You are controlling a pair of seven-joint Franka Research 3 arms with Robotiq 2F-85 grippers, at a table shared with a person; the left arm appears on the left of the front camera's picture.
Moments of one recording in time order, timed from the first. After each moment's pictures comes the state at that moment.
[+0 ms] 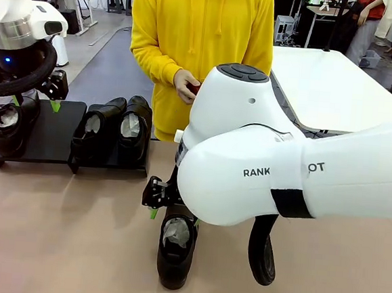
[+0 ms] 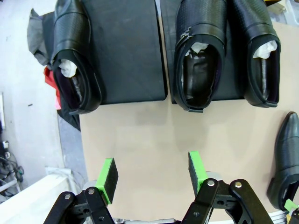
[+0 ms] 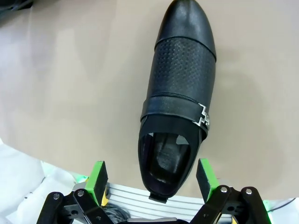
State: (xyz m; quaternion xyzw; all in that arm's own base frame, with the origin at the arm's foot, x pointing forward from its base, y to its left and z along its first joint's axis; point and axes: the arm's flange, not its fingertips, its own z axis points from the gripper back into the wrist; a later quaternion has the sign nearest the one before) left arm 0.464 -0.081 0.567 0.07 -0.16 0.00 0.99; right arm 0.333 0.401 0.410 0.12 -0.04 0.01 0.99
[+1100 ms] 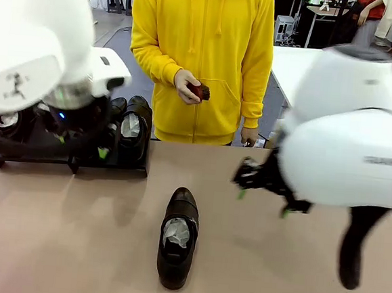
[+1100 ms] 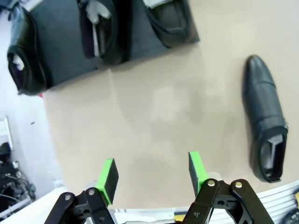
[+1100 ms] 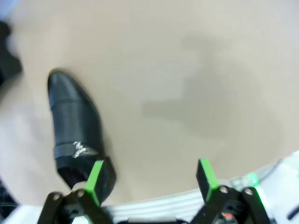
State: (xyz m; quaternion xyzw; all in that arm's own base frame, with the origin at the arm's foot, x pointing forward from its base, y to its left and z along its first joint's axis) left arm 0.348 -0.222 0.528 0.09 -0.18 -0.08 0.98; right arm 0.341 0.221 0.447 0.08 -0.07 -0.22 0.97
